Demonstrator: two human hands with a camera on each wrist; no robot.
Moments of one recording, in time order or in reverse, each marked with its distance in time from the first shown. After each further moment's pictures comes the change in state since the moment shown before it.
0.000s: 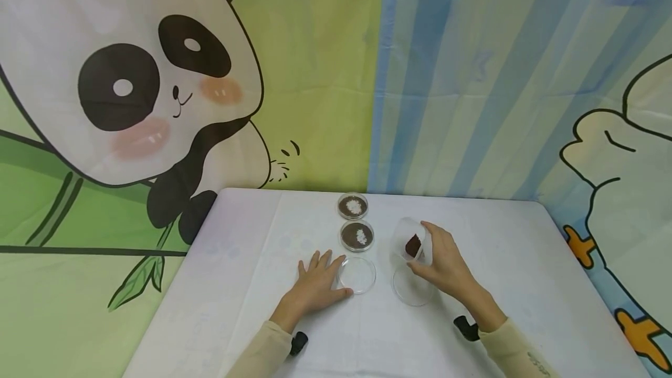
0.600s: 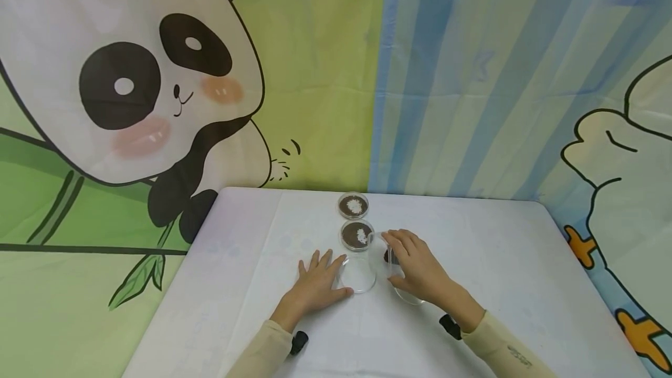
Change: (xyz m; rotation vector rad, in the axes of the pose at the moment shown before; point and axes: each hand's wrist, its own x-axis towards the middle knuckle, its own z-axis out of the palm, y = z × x) left_hand -0.002 0.003 -0.002 0.014 -0.007 -0.006; right_hand 0.014 -0.039 0.023 -0.260 -0.158 -0.310
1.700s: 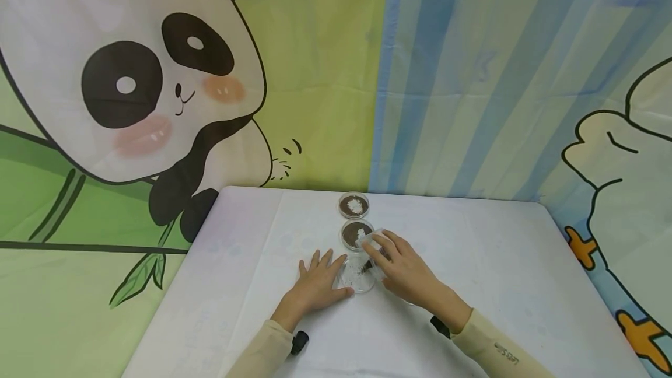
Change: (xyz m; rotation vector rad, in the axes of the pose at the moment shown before) left_hand 0.002 0.000 0.001 0.001 -0.009 -0.006; right_hand 0.012 -0.019 0.008 -0.134 0.027 -0.196
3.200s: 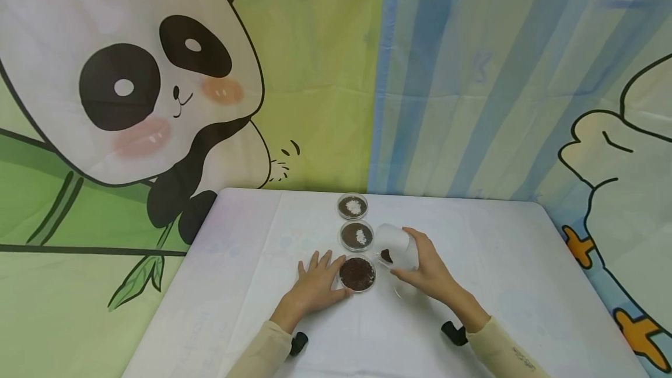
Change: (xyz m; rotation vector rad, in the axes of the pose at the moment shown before) left_hand -0.001 -0.002 0.001 0.018 0.022 0.012; right_hand -0.035 0.025 0.004 0.630 0.139 0.533
